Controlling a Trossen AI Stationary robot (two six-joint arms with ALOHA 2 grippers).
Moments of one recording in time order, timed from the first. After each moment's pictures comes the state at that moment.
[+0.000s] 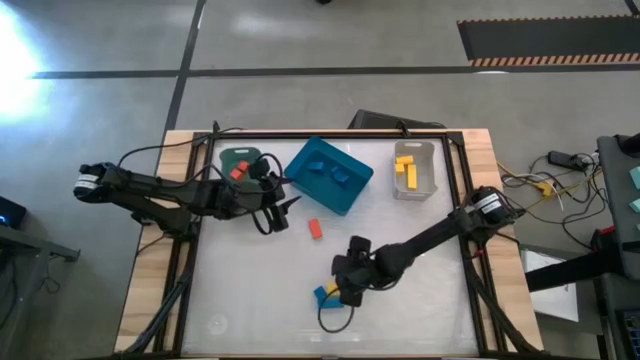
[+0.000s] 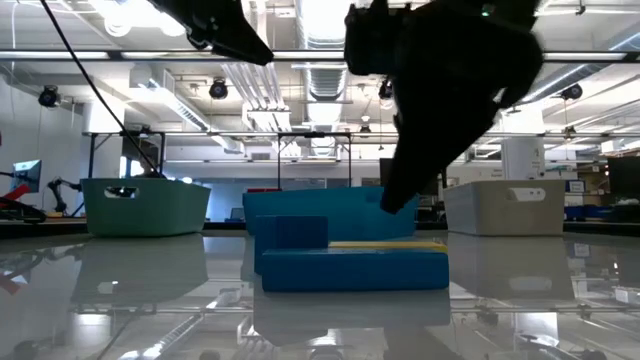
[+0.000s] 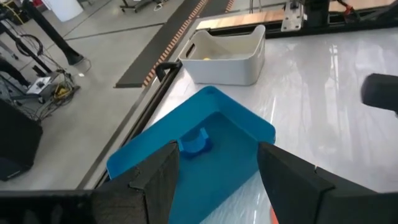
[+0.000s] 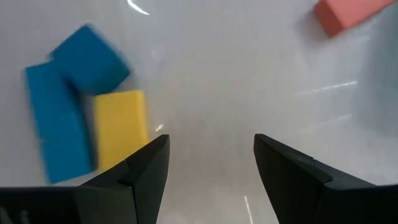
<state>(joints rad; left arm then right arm) -0.11 1.16 0.91 -0.22 -0.56 0.04 0.43 1.95 1.32 -0.53 0.29 0.56</state>
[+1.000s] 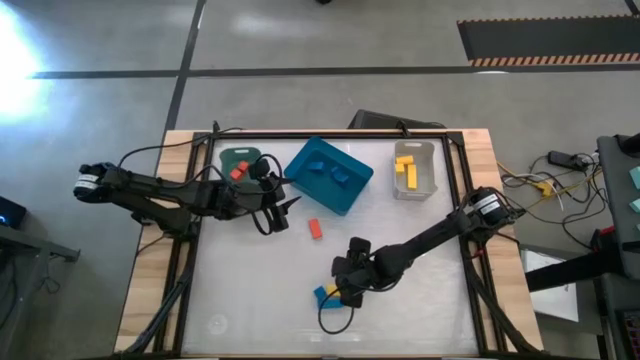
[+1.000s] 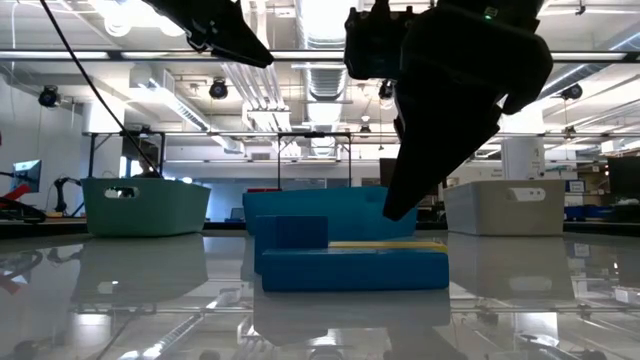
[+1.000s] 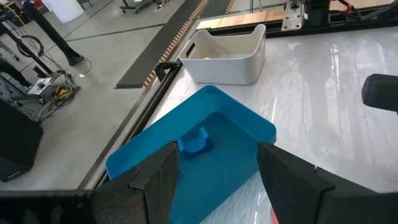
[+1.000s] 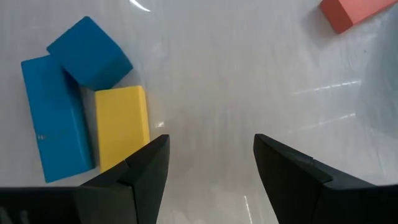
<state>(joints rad) -0.11 1.16 0.89 -0.19 -0.56 0.04 0.42 1.96 1.32 -0.53 0.28 0.55</state>
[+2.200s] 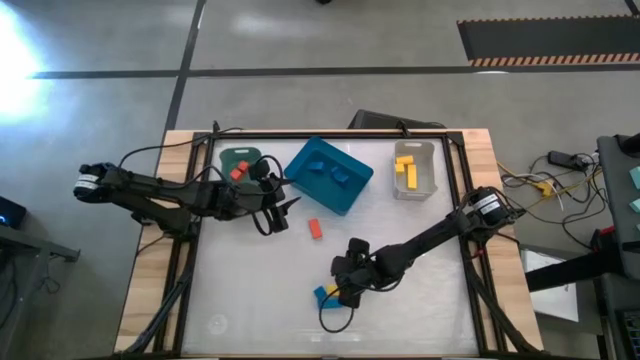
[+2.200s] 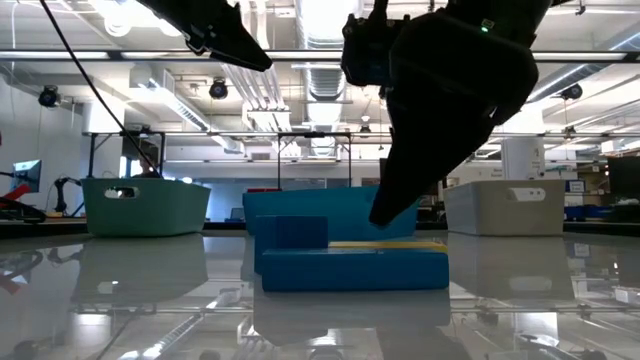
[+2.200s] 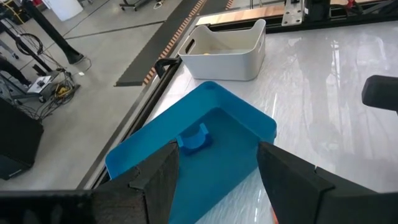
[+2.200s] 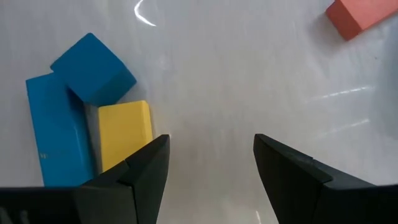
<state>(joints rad) -0.11 1.16 0.88 -0.20 -0.56 0.04 0.42 1.96 1.27 -0.43 0.29 0.57</state>
